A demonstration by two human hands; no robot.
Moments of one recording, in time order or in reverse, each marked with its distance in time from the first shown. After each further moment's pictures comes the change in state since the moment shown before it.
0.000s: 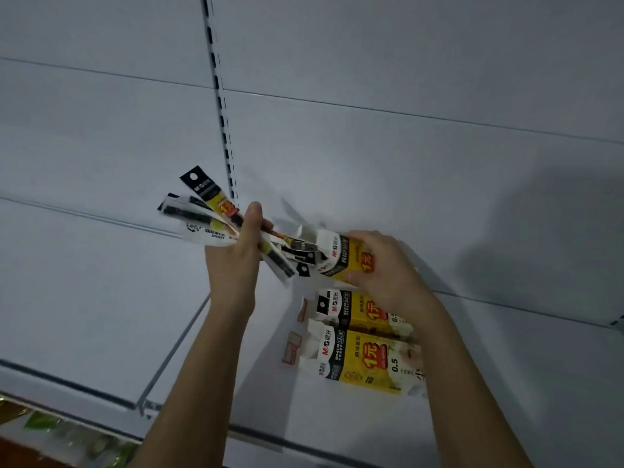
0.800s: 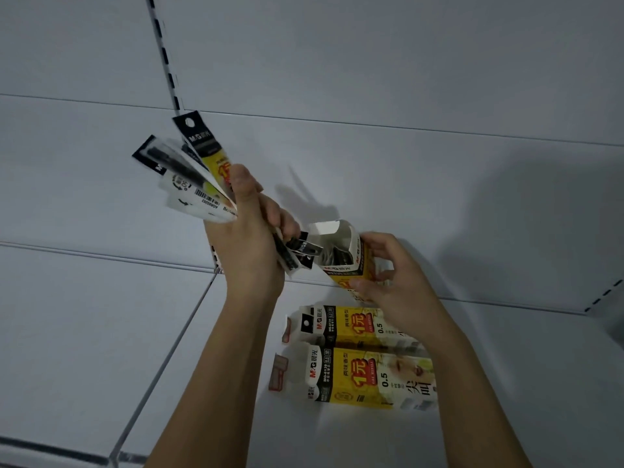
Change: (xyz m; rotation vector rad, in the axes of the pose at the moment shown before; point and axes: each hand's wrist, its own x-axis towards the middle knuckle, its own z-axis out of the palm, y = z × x) left_hand -0.005 0.044 0.062 -0.490 -0.132 0.096; right_hand -0.029 0.002 -0.023 0.398 0.143 0.029
